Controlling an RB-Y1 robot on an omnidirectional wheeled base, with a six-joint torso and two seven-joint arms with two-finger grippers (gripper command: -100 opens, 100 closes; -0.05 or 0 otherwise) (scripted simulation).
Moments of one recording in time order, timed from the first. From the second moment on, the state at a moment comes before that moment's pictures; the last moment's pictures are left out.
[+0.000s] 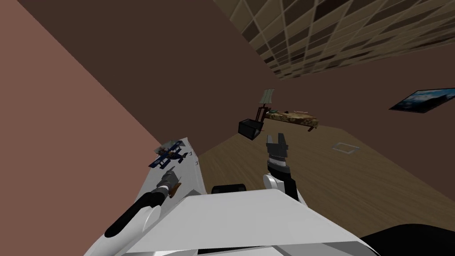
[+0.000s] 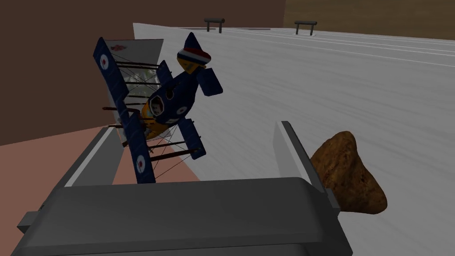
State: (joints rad) left arm 0.74 0.21 0.29 -2.17 0.37 0.51 0.25; right arm 0.53 0.02 -0.03 -2.23 -0.10 -0.64 0.09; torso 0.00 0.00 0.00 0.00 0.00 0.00
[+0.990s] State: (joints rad) left arm 0.80 0.21 0.38 -2.16 0.46 0.79 0.28; right arm 0.53 0.02 -0.03 -2.23 -0.10 -0.64 0.09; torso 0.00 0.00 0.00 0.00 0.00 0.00
